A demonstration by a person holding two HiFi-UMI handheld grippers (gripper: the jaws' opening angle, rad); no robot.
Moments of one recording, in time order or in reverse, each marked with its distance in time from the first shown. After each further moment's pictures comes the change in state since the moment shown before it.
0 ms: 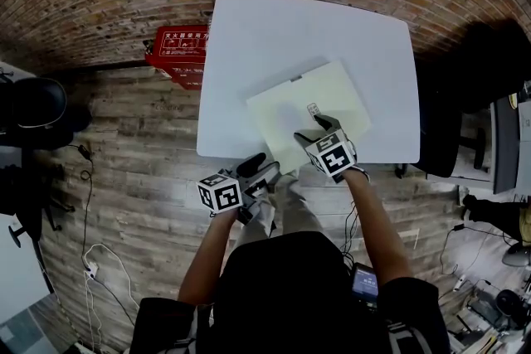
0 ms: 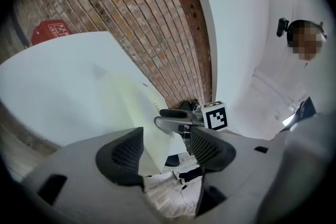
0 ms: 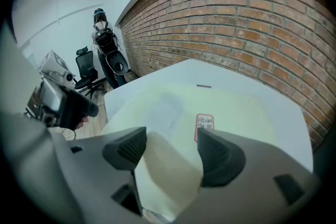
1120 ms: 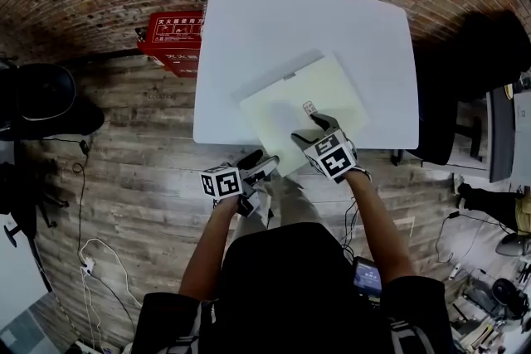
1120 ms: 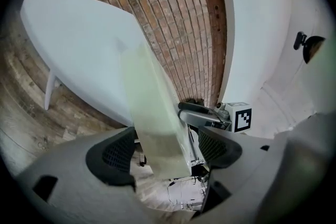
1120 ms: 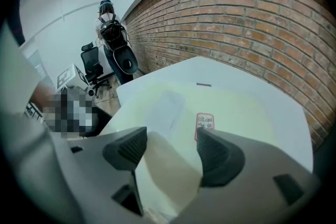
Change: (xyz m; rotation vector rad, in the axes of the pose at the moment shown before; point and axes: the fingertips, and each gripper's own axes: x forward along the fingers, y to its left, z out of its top) left arm -0.002 0.041 -0.054 -0.193 0.040 0.020; right arm -0.015 0.039 -0.019 -0.038 0.034 0.031
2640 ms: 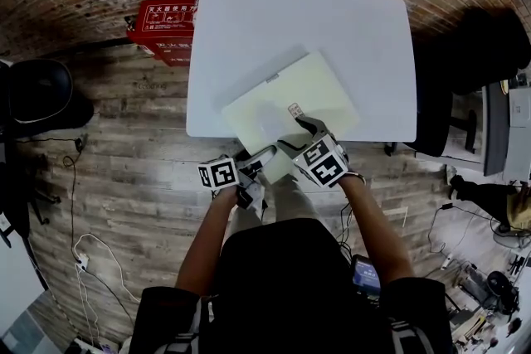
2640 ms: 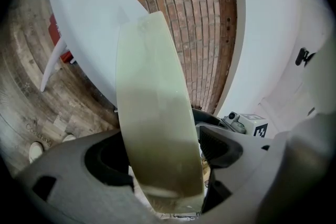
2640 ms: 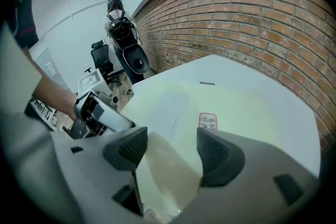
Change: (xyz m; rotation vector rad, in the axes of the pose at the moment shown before) left arm 0.010 0.015 -0.004 -0.153 -0.035 -0.068; right arm 0.001 0.055 0.008 -0.034 0.014 0.096
